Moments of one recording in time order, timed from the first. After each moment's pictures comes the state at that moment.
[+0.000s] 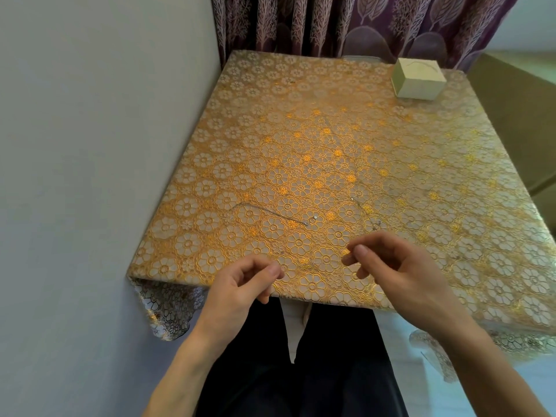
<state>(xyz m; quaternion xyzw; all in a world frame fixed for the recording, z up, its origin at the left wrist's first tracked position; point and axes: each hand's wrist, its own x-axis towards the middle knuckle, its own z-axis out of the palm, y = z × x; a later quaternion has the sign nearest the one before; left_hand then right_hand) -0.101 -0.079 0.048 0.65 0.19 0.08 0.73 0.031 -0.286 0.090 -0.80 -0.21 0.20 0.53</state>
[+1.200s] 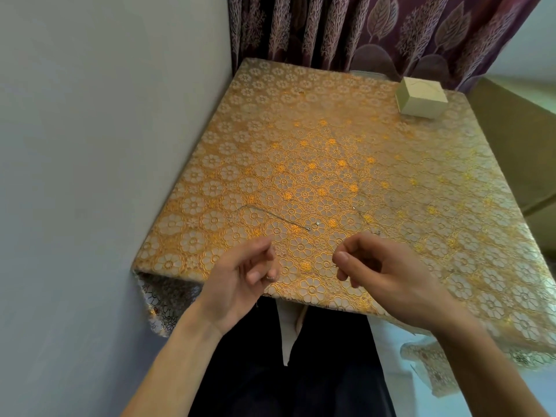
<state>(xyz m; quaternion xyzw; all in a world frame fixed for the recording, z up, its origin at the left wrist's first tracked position) -0.083 -0.069 0.062 0.37 0.17 0.06 0.91 0.033 -0.269 0.117 -0.81 -0.32 0.25 0.43</state>
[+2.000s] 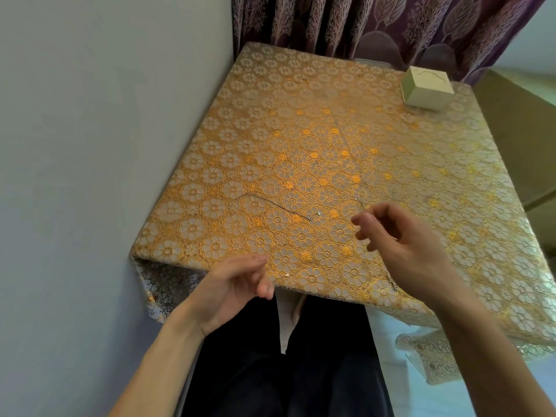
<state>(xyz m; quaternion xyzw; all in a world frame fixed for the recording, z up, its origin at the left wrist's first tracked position) -0.107 -0.057 0.031 0.42 0.14 -0.04 0.90 0.045 -0.266 0.117 -0.83 -0.24 0.16 0.48</state>
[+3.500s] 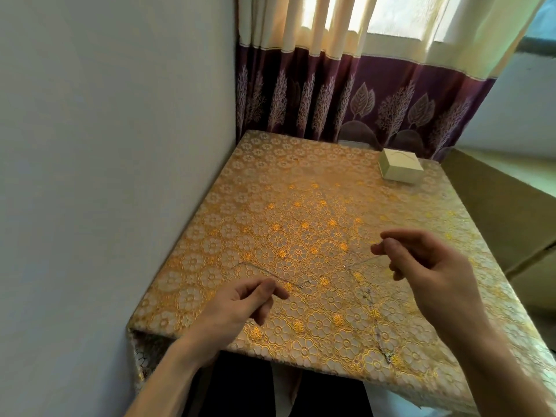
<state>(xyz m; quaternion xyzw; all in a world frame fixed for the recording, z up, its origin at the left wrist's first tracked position) -0.067 -0.050 0.090 0.68 0.13 0.05 0.72 0.072 -0.280 0.169 -0.76 -0.23 0.03 0.60</state>
